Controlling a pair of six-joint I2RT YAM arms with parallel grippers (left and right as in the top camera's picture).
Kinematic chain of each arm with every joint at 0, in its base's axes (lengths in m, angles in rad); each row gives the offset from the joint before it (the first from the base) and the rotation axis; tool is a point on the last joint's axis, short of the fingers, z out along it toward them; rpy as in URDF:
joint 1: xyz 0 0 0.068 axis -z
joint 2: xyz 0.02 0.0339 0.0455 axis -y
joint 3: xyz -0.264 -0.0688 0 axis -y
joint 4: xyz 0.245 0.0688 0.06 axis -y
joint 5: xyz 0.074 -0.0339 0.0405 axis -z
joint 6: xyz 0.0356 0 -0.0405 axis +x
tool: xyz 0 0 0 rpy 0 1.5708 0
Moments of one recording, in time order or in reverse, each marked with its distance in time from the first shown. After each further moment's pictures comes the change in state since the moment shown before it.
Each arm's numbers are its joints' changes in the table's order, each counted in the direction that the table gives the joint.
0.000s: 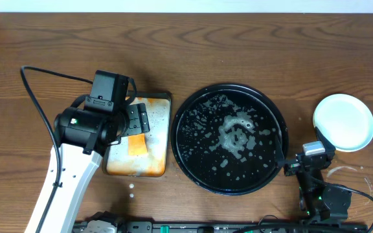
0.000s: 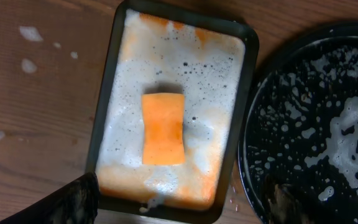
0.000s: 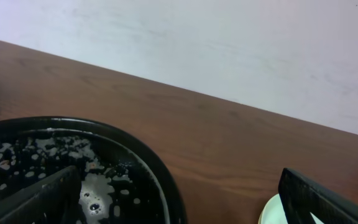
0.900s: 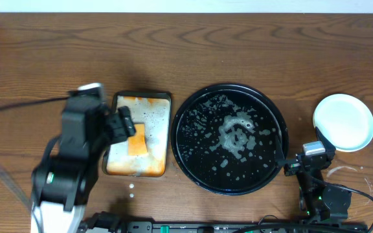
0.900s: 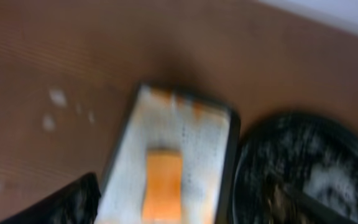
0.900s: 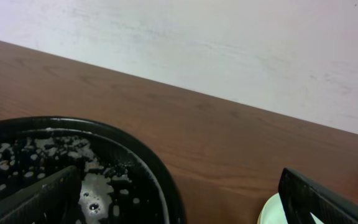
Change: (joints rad) left arm -0.095 0.344 -0.221 0.302 -0.023 0.004; right arm 0.000 0.000 0.000 -0.001 0.003 0.000
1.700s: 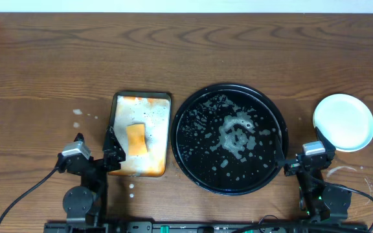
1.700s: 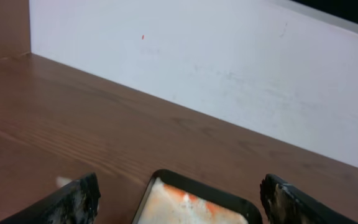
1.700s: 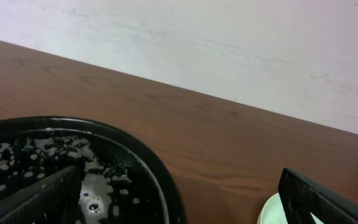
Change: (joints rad) left arm -0.156 0.871 -0.852 0.669 -0.004 0.056; right arm 0.000 0.000 0.000 0.001 0.001 0.000
